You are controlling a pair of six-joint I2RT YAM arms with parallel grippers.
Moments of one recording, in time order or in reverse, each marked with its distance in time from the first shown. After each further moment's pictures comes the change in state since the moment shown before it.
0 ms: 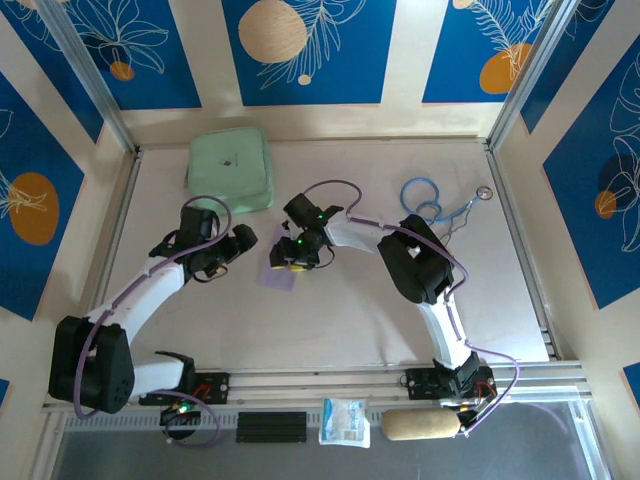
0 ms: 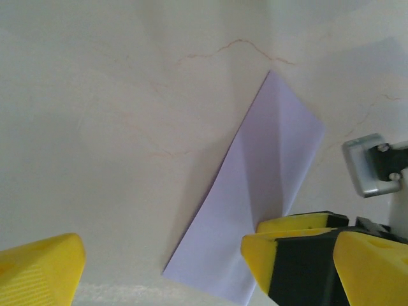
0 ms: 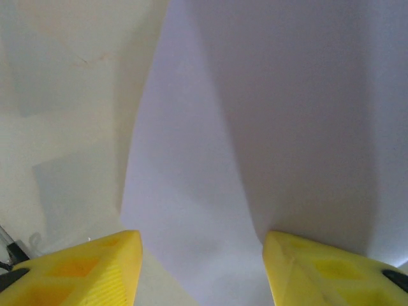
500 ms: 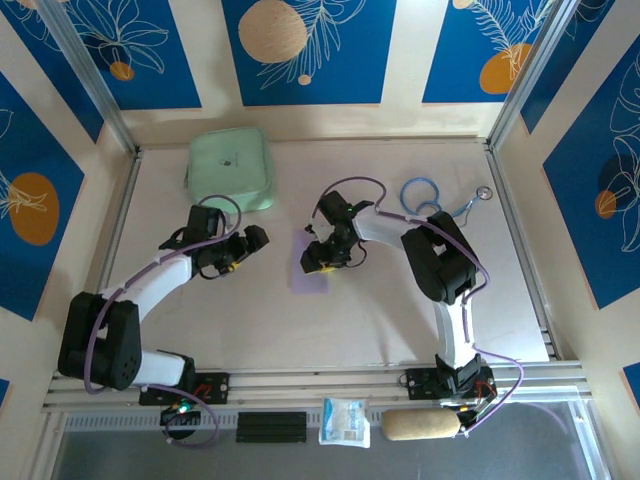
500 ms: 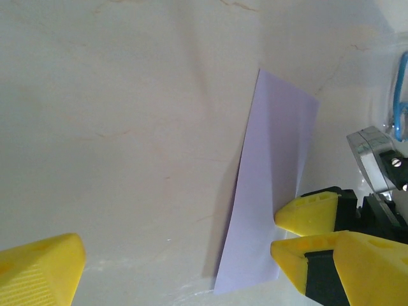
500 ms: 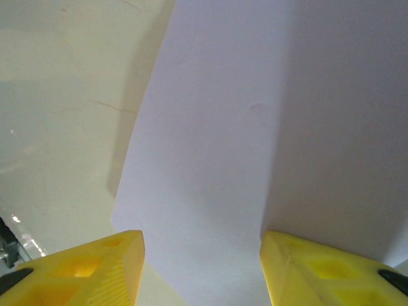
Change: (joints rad) left arm -0.011 0.124 0.001 0.109 0.201 0.028; right arm -0.137 -0.130 -0.177 -0.122 -0.063 -0.414
